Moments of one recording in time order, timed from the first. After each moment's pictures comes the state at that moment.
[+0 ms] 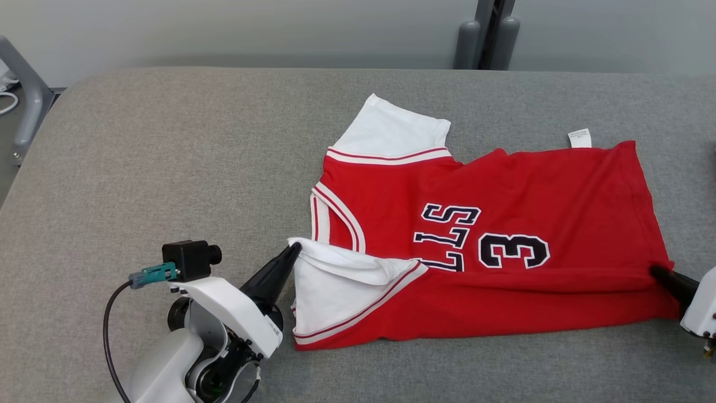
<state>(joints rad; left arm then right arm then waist) -0.44 0.33 -0.76 0.41 -1.18 -0.12 -0.08 -0.39 -0.62 0.41 0.57 1.08 0.13 0.35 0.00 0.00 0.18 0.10</state>
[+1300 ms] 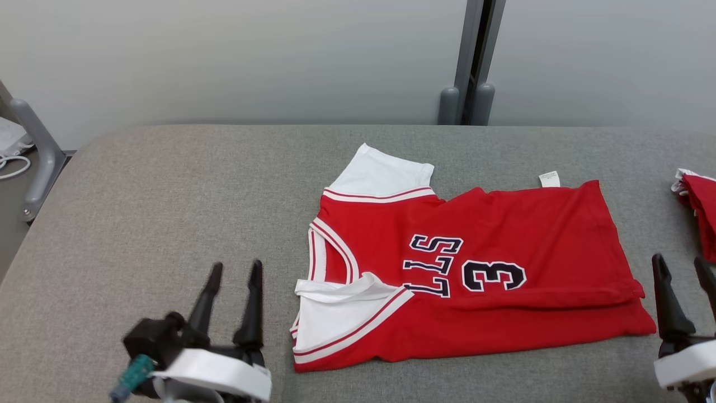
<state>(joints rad) -0.08 0.05 -0.19 0.23 -0.49 -0.04 -0.26 -0.08 -0.34 0.03 0.32 0.56 0.13 -0.26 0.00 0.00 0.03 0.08</state>
